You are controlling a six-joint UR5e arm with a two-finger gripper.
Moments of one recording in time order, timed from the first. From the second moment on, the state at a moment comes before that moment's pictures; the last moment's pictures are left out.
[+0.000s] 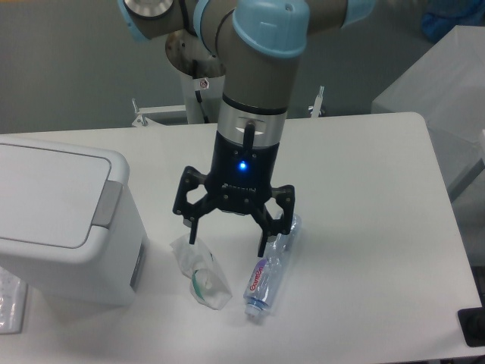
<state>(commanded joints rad) 2.37 -1.84 -1.31 -1.10 1.21 0.39</state>
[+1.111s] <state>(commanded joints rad) 2.25 -1.75 -1.50 -1.08 1.22 0.18</state>
